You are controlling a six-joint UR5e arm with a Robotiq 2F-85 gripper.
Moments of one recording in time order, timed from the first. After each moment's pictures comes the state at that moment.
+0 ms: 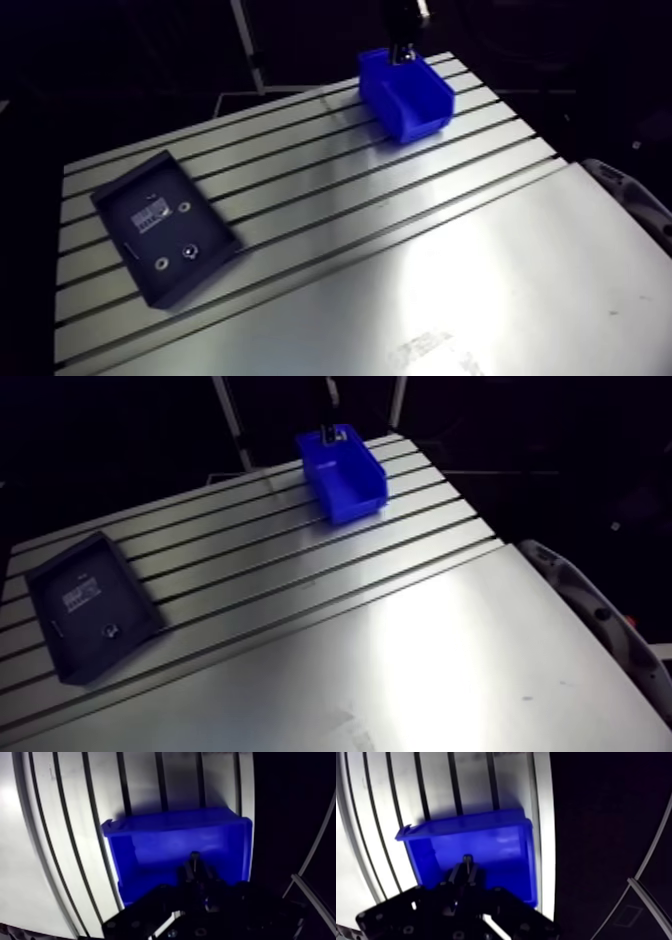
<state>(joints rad) -0.44 -1.00 1.44 -1.96 -1.64 -3.47</state>
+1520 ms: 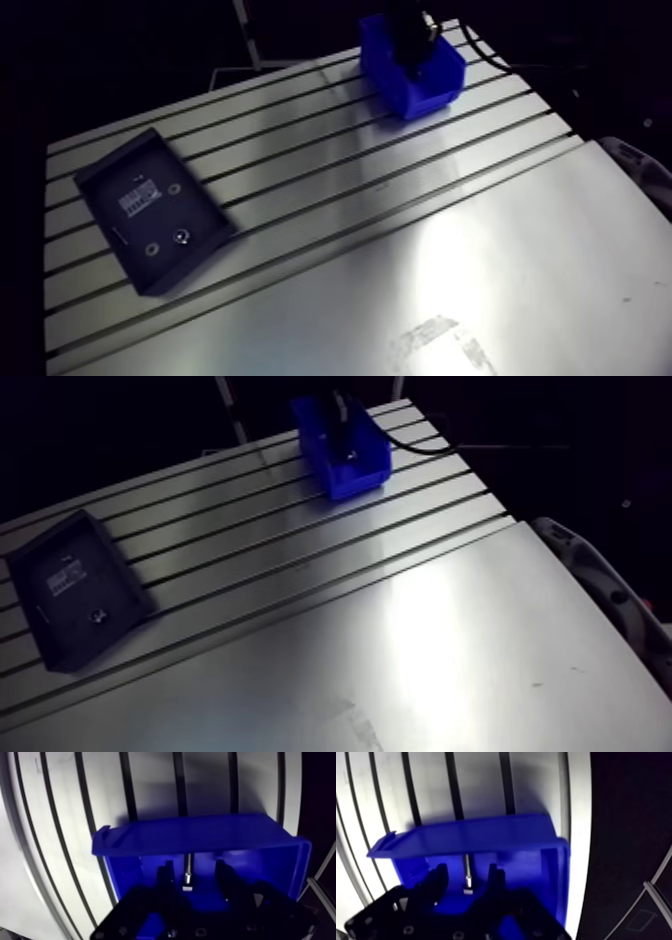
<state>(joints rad) -0.44 -0.93 1.50 -2.03 -1.69 -3.47</state>
